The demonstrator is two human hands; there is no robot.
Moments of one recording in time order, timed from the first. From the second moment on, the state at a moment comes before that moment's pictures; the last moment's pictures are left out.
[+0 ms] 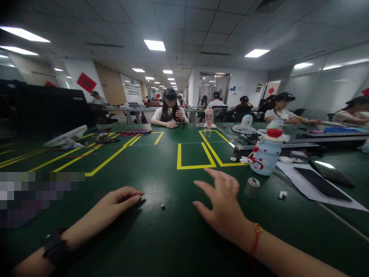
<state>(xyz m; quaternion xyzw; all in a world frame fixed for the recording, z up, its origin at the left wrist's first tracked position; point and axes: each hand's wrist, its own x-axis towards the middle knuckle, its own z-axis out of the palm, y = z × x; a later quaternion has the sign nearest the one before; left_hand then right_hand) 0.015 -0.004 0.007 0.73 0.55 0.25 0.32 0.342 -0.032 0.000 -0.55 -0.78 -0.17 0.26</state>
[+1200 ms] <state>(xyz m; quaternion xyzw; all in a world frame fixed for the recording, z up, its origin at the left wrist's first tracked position) 0.020 -0.007 0.010 0.72 0.56 0.27 0.31 0.510 -0.007 0.013 -0.65 -0.72 -0.16 0.20</state>
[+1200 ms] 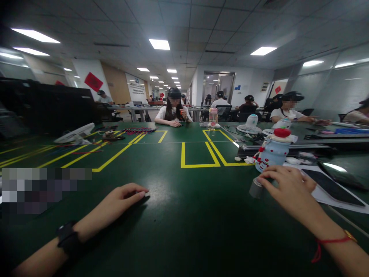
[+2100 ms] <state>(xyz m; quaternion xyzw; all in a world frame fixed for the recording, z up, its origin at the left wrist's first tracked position) 0.060 -0.013 0.022 0.75 0.52 0.33 0.25 0.268 -0.018 -0.009 -0.42 -0.78 0.24 0.39</state>
